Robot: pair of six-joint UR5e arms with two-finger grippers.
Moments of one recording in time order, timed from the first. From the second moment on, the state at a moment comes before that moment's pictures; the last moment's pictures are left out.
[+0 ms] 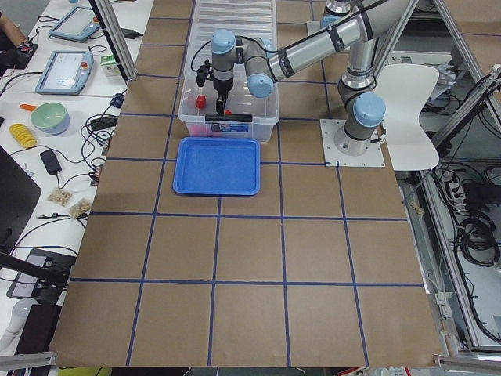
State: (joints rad) left arm -1.44 -1.77 -1.87 -1.01 1.52 0.26; right arm 1.26 -1.60 1.56 -1.48 -1.60 -0.27
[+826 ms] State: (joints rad) left arm -1.45 -1.66 -1.59 -1.40 1.52 0.25; right arm 1.25 -1.49 1.56 -1.57 -1.61 -0.33
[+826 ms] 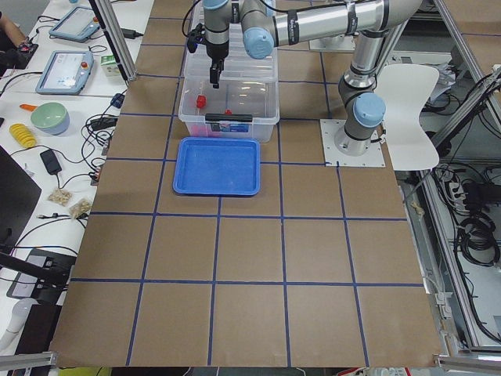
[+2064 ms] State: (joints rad) left arm -1.47 -1.55 -1.54 -1.53 1.55 0.19; right arm 1.21 -1.35 1.65 -1.77 -1.60 -0.44
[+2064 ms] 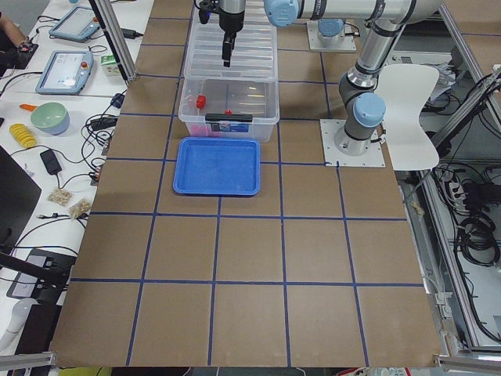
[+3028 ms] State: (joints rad) left arm -1.48 -1.55 -1.54 -1.54 1.56 0.16; right arm 1.26 -1.35 1.67 -1.76 -1.53 -0.32
